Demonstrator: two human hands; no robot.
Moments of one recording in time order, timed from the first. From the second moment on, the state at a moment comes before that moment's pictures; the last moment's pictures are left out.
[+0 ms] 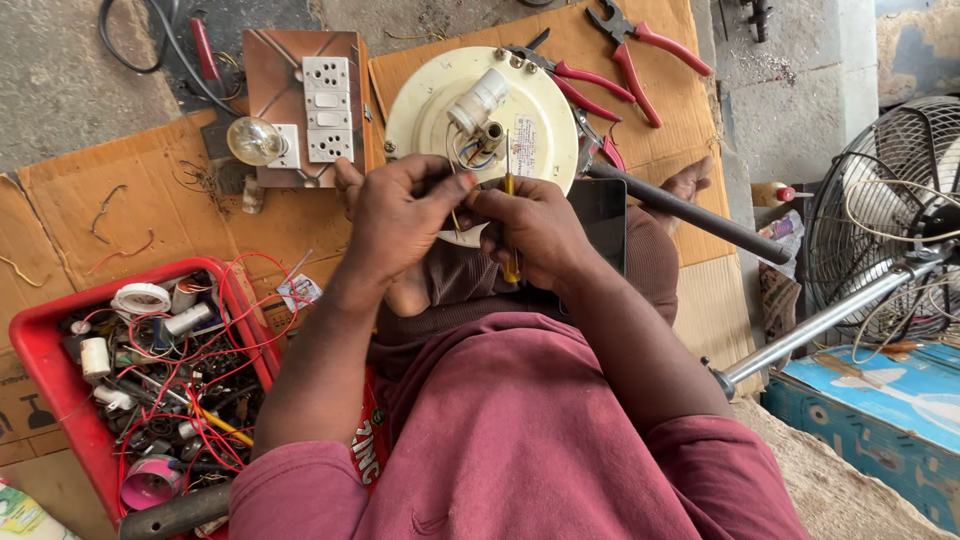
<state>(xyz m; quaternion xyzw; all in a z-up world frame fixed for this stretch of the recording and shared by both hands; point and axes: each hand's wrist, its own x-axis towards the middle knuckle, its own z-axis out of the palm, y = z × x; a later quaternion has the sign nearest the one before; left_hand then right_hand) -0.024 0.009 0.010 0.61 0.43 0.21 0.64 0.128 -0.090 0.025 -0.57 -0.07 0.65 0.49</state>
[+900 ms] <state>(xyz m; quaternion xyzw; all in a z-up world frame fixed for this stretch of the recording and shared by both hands) -0.038 0.017 0.012 0.53 0.42 0.29 0.68 0.146 -0.120 0.030 -0.61 -0.11 0.56 0.54</state>
